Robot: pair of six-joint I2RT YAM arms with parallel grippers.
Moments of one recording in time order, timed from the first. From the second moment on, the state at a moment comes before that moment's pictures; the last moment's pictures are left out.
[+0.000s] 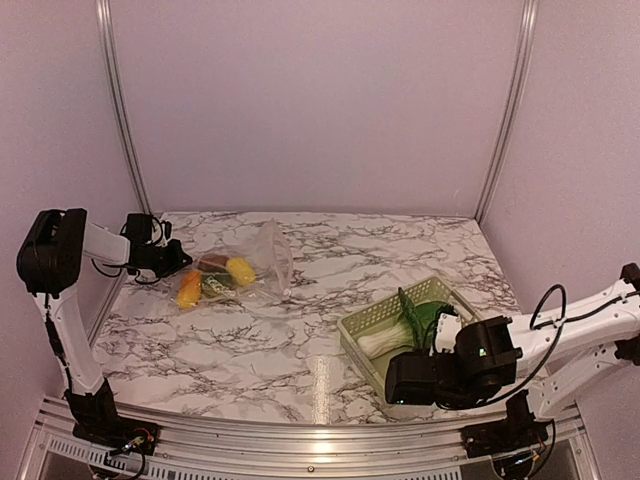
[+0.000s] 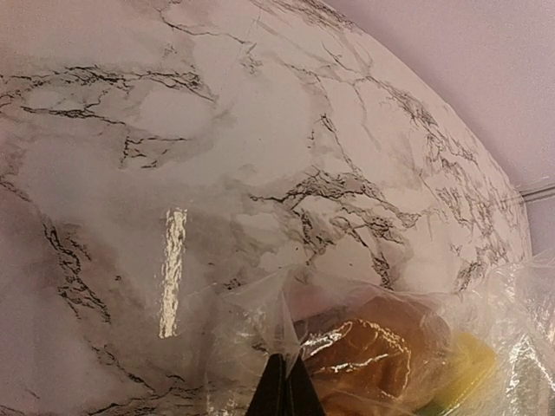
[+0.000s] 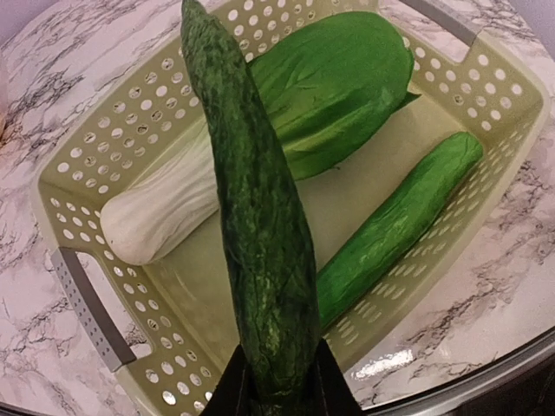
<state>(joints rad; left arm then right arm) 0.02 1.96 1.06 0.12 0.44 -0.43 1.47 1.29 0.86 -1.02 0.71 1.68</state>
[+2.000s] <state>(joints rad) 0.02 1.96 1.07 0.09 0.55 -0.33 0.68 1.73 1.12 0.11 -0.24 -0.22</state>
